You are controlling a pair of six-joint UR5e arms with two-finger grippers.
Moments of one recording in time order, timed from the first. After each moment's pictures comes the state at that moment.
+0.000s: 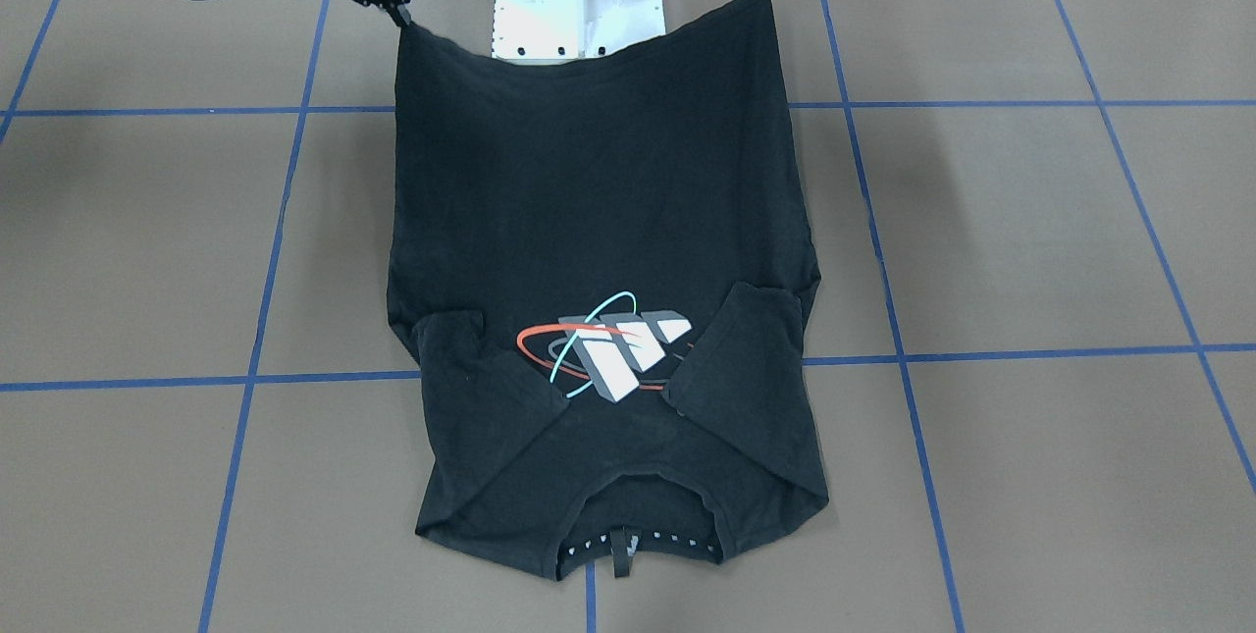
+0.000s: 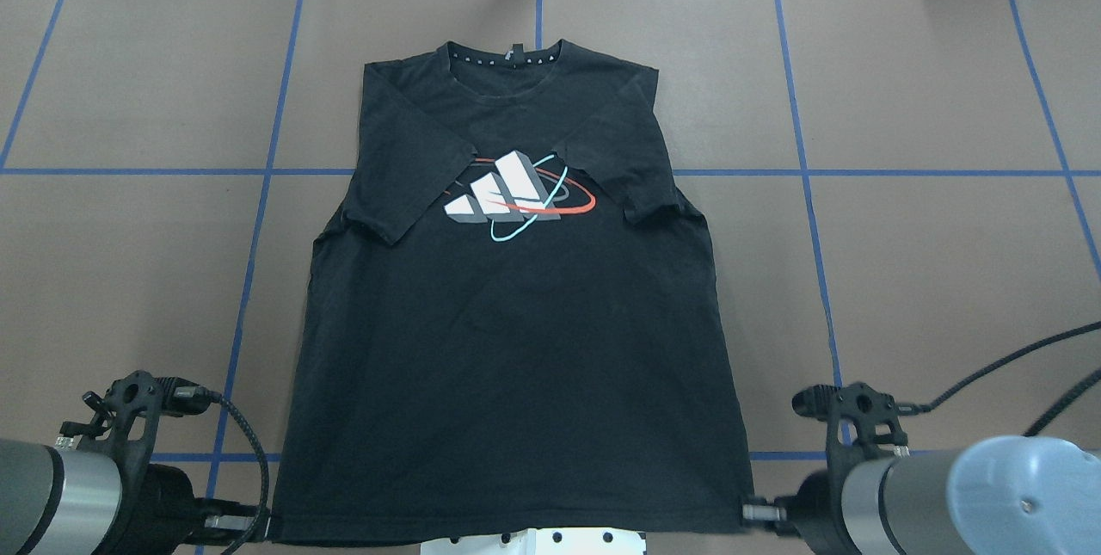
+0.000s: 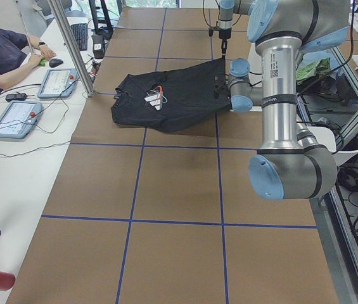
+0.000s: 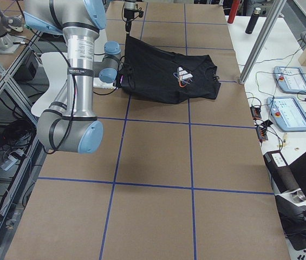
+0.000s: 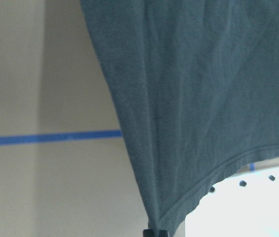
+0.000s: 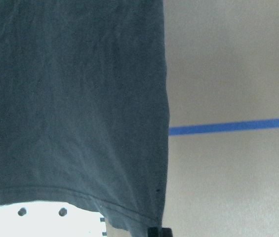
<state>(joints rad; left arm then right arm) -0.18 -1.39 -2.40 -2.08 -1.87 -1.48 0.09 -1.67 2.39 -1.29 1.74 1.63</state>
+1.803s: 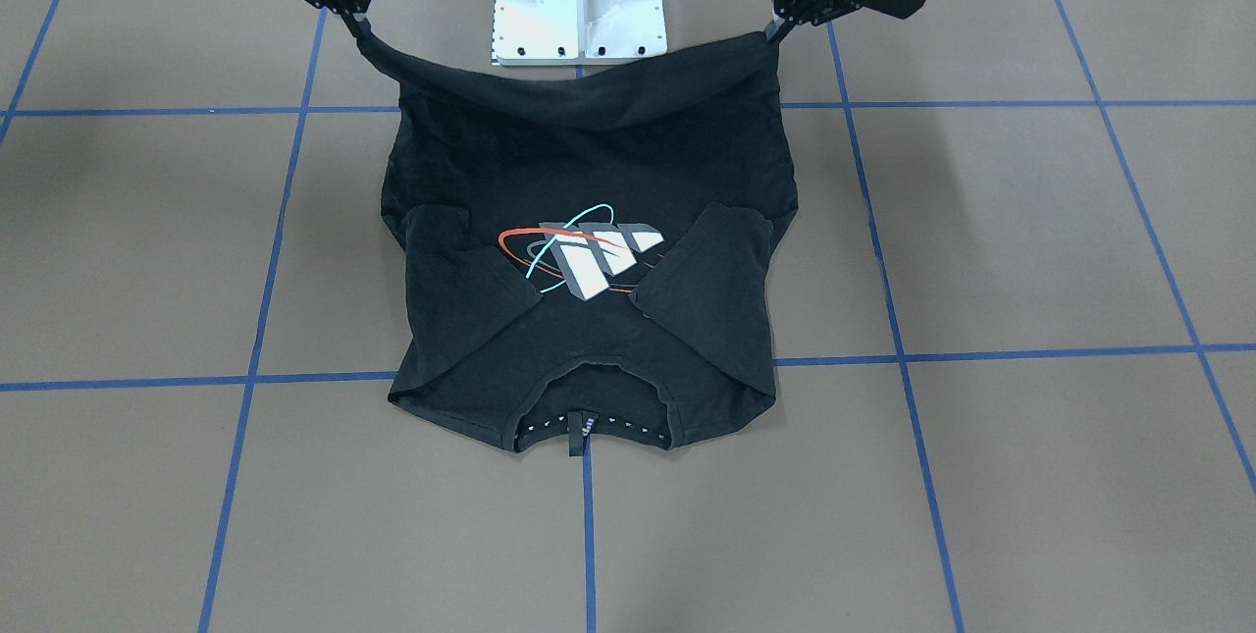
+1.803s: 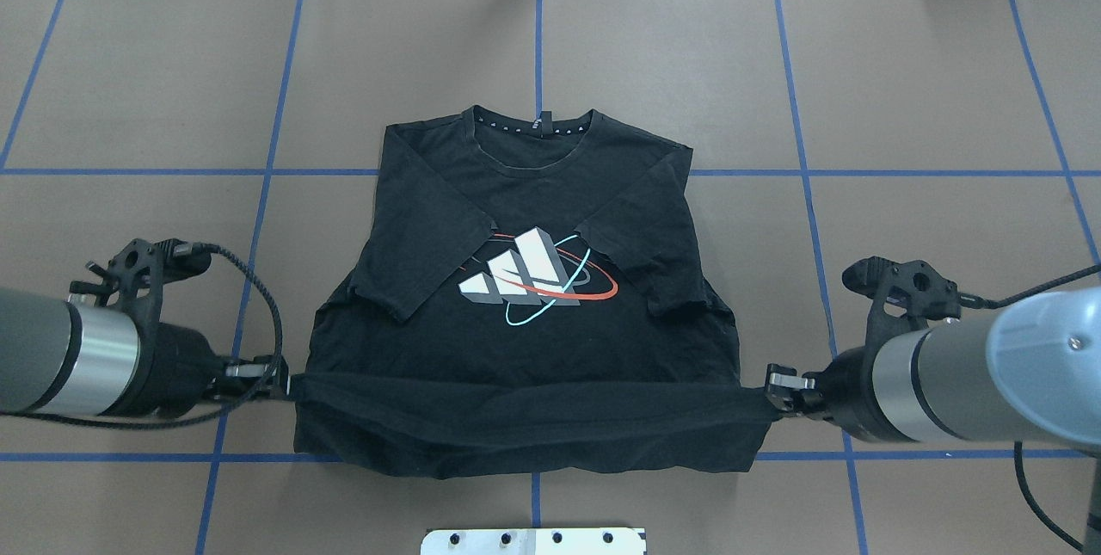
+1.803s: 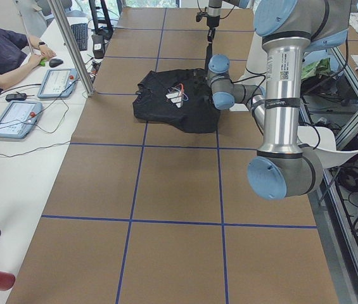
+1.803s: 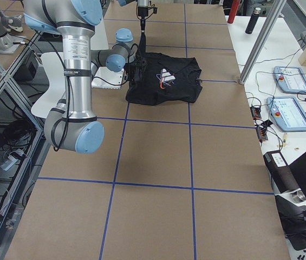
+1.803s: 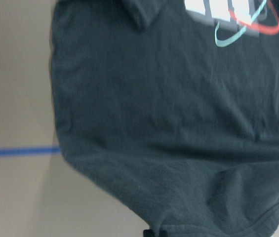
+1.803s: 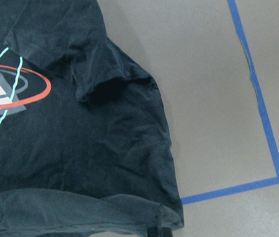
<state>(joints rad) -0.49 -1.57 -2.26 -2.06 -1.98 -1.45 0.39 -1.53 2.41 -1.57 1.82 1.62</state>
